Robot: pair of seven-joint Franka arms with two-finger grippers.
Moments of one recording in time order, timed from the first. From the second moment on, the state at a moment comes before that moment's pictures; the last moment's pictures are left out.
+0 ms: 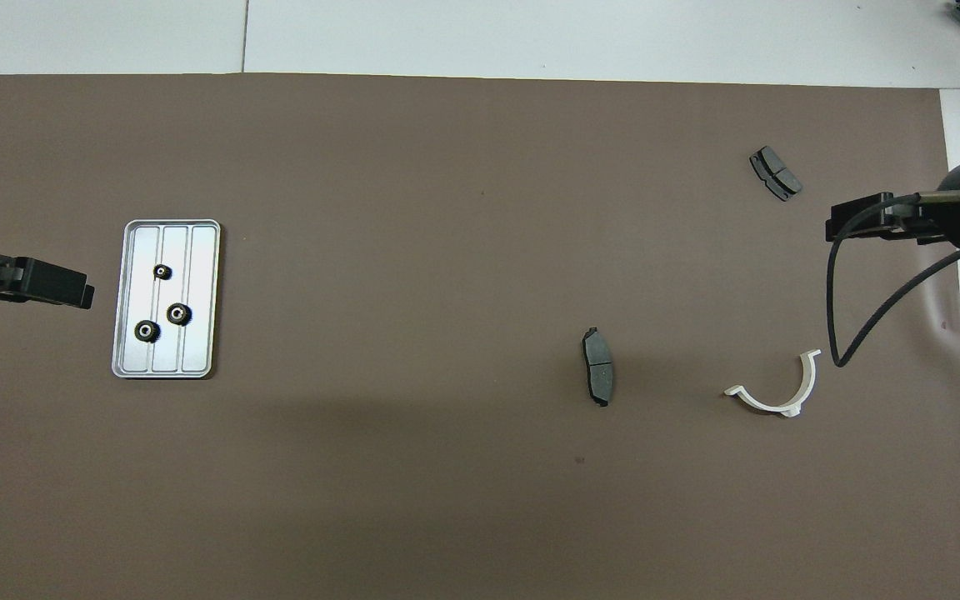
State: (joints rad) left arm -0.03 -0.06 -0.03 -1.64 -0.04 1.56 0.11; right arm -0.03 0.02 0.05 -1.62 0.01 1.74 0.06
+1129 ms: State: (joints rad) left arm 0.04 0.11 -0.01 -1.77 -0.03 1.96 0.11; right arm -0.03 0.02 0.05 -1.62 0.01 1.74 0.06
